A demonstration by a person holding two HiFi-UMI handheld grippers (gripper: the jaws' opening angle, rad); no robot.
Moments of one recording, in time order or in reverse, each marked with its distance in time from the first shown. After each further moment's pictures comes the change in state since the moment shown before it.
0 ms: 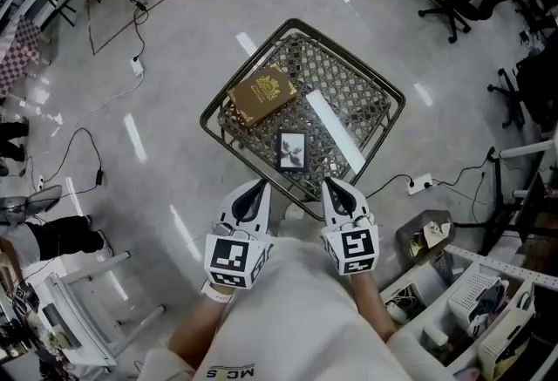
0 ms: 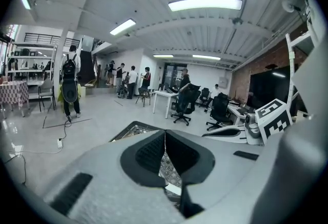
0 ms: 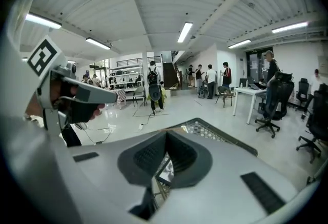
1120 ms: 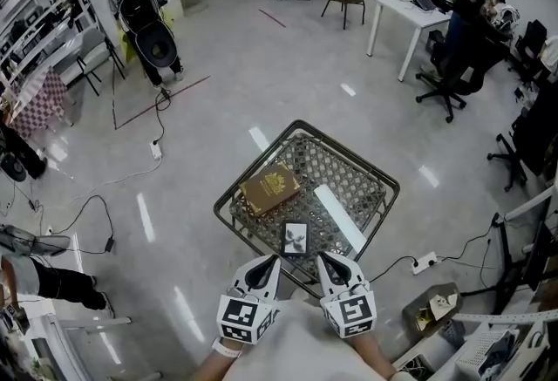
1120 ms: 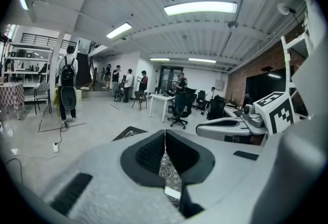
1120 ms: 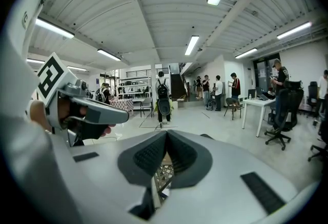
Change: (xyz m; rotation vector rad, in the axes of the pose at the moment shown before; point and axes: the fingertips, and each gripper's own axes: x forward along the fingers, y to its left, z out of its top) left arm -0.007 -0.023 0.027 0.008 -0.040 -0.027; right arm -0.026 0.010 0.060 -0.036 -0.140 0.085
